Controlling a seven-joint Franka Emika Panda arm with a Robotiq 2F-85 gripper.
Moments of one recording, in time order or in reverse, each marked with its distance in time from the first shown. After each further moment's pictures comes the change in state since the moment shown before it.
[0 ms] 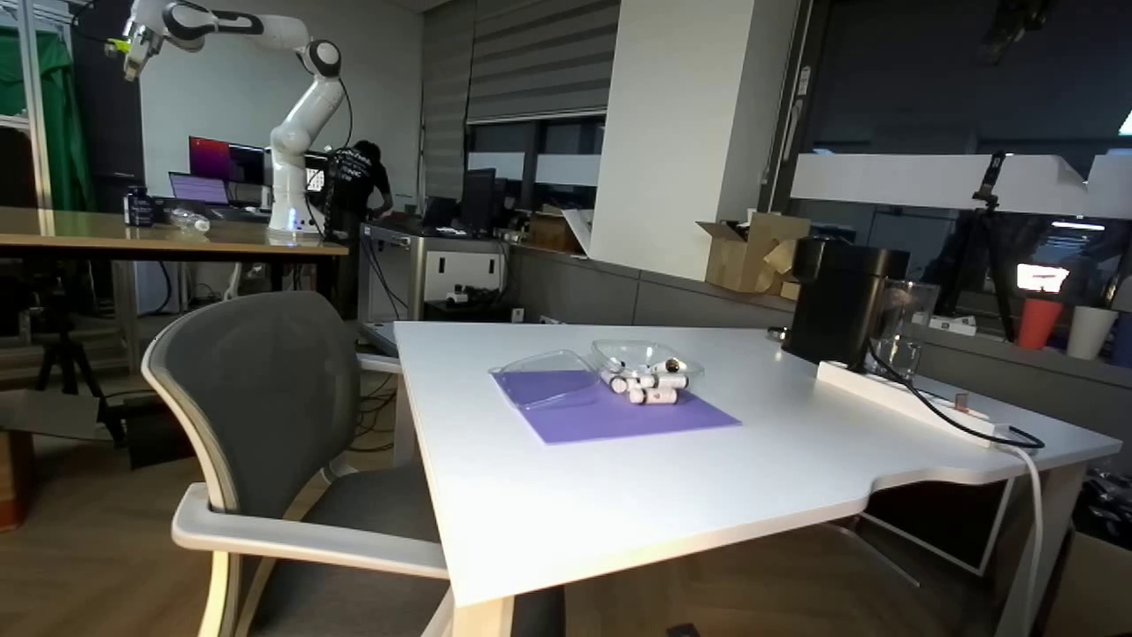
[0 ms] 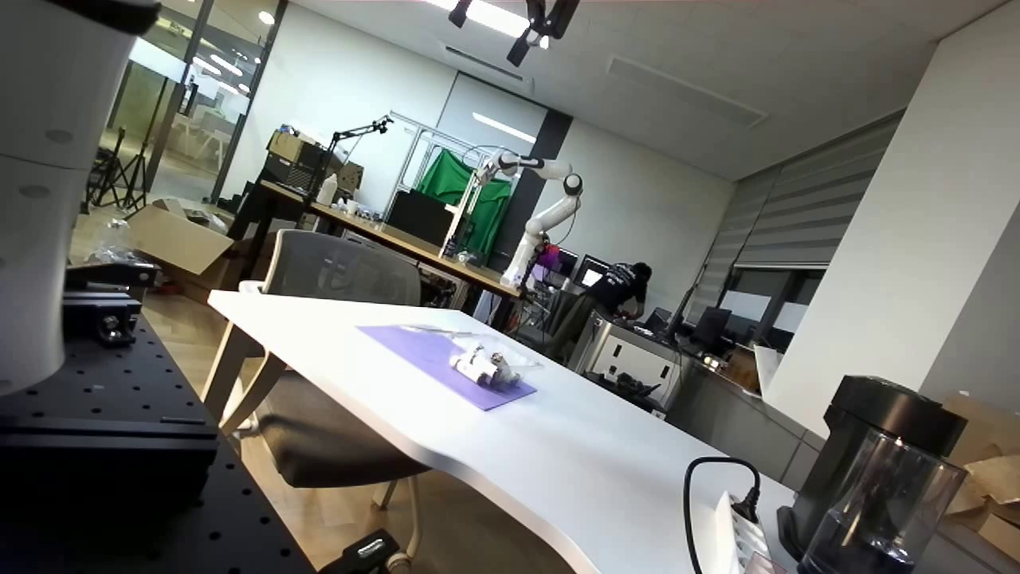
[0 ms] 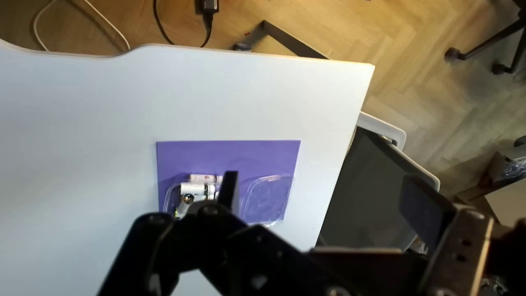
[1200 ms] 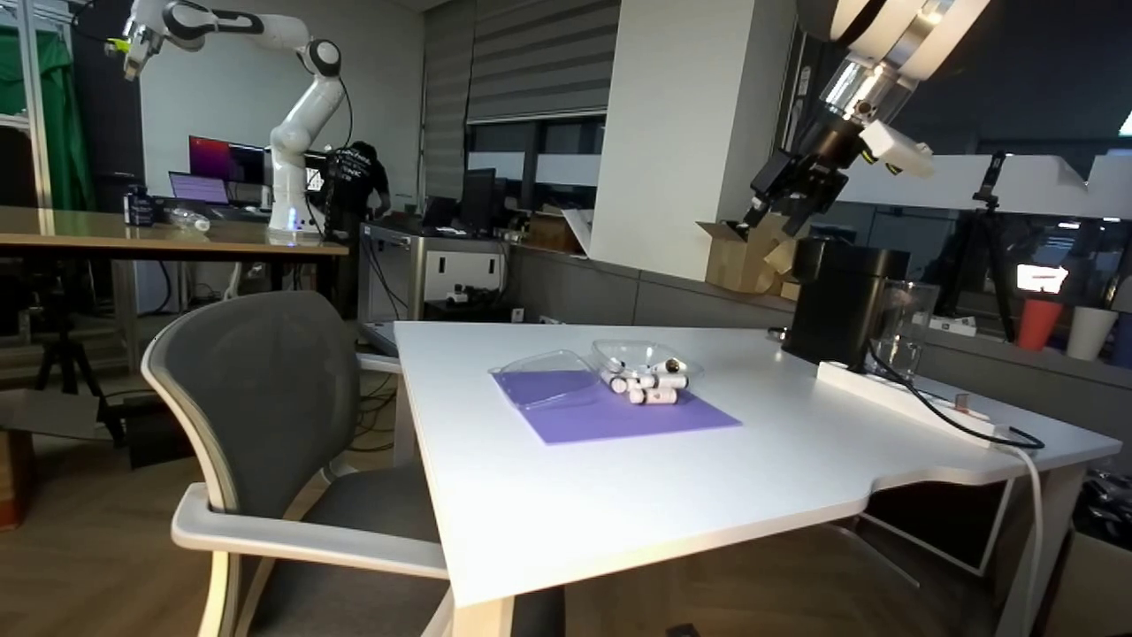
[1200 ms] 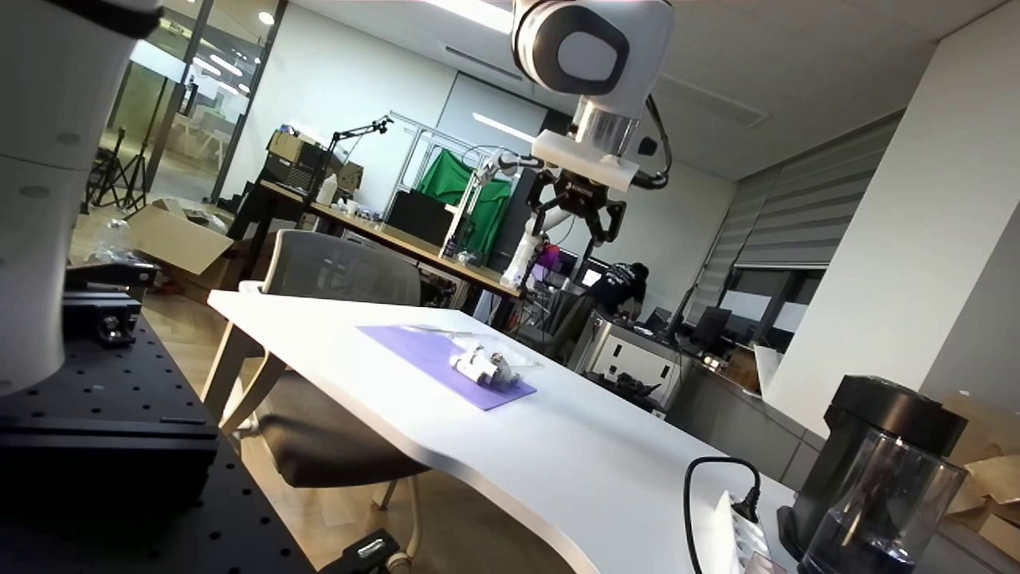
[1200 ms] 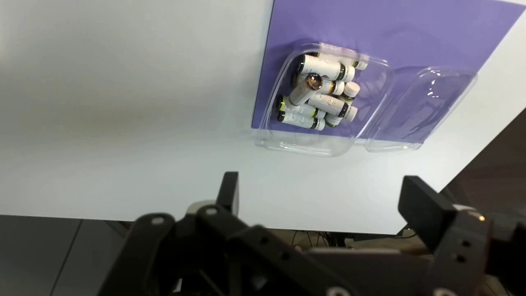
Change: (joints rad) arm 0.102 0.816 -0.048 0.141 0.410 0.931 -0.488
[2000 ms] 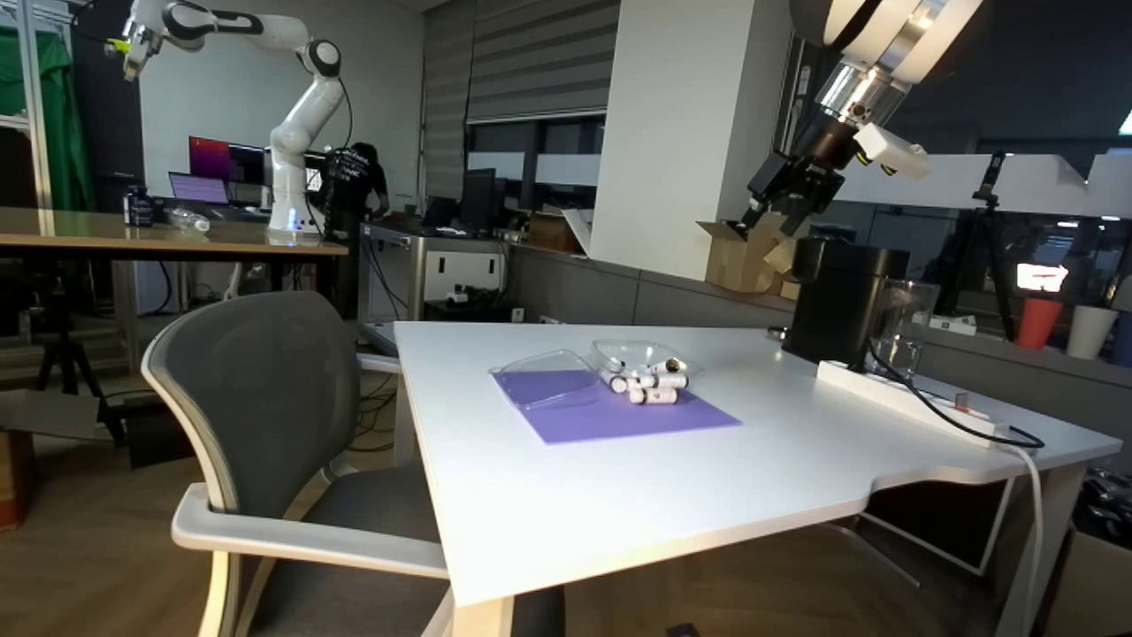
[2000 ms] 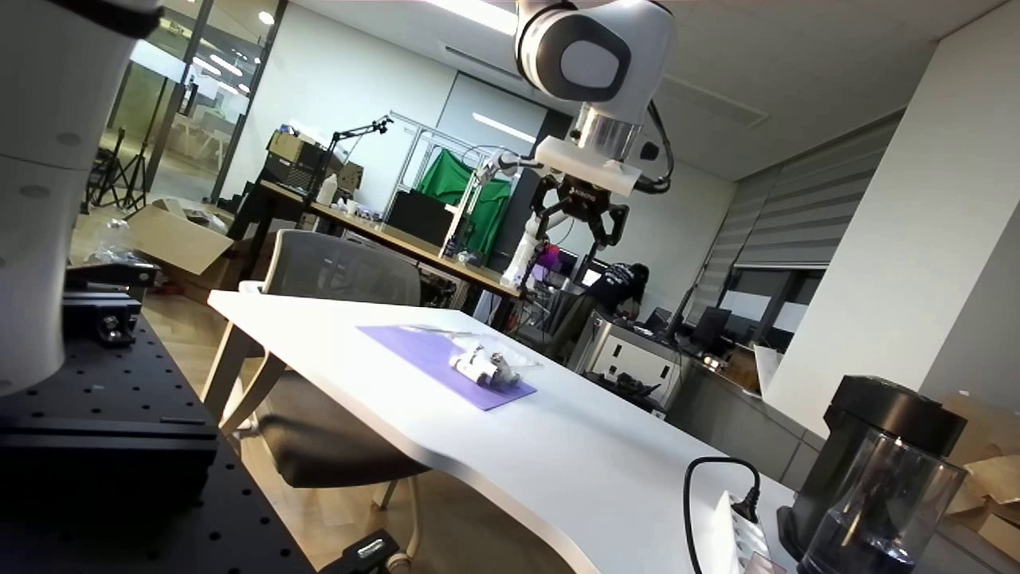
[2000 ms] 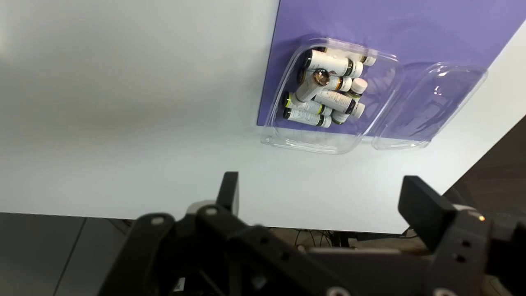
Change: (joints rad) arm 0.002 0.026 -0.003 0.027 0.004 0.002 0.000
